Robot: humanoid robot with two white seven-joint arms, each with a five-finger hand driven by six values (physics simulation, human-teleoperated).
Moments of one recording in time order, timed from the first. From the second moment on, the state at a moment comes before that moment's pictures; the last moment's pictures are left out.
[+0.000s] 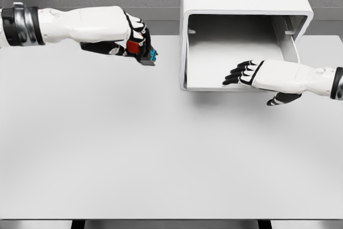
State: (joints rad) left arm -1.02 0.75 -0.80 -1.54 -0.03 -0.61 -0.61; right arm -0.54 -0.91 0.49 -1.65 0.25 -0.61 0.61
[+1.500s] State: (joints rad) left arm -1.07 0.83 -0.85 -1.53 -0.03 -0.61 -0.61; right arm -0.86 -0.68 0.69 -1.19 0.23 -0.61 0.61
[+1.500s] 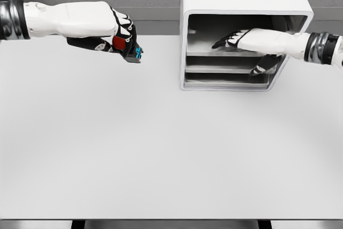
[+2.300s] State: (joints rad) left arm -1.07 0.83 -0.85 -1.53 -0.02 -0.61 -0.61; right arm -0.72 -0.82 0.61 -1.46 0.25 -0.62 0.61
